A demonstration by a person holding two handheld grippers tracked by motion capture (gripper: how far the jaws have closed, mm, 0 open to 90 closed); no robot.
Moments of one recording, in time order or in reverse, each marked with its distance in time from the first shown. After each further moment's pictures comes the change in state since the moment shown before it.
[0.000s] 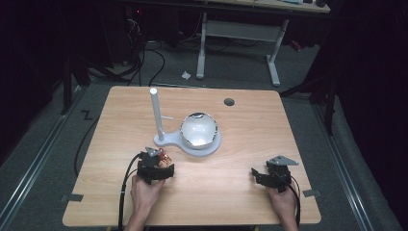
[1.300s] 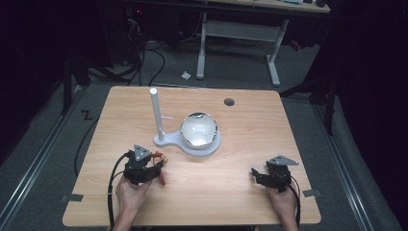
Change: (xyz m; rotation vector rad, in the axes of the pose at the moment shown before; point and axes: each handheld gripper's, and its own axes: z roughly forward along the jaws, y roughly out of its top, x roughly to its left) left arm -0.005 0.036 -0.057 -0.035 -0.159 -0.015; right arm 0.000 0.000 0.000 0.000 0.000 0.000
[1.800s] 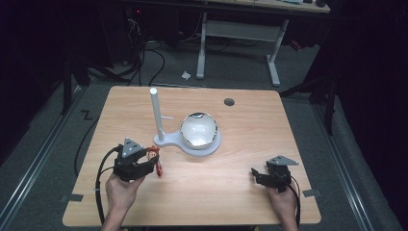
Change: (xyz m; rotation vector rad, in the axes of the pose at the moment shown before) left arm -0.018 0.033 -0.032 0.032 -0.095 0.018; right arm 0.000 0.000 0.000 0.000 0.000 0.000
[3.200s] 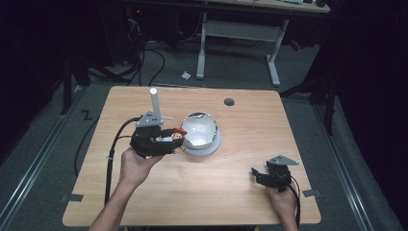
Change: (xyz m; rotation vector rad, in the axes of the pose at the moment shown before) left arm -0.094 0.013 -0.010 0.259 -0.193 -0.006; right arm 0.000 0.000 0.000 -0.001 -0.004 0.005
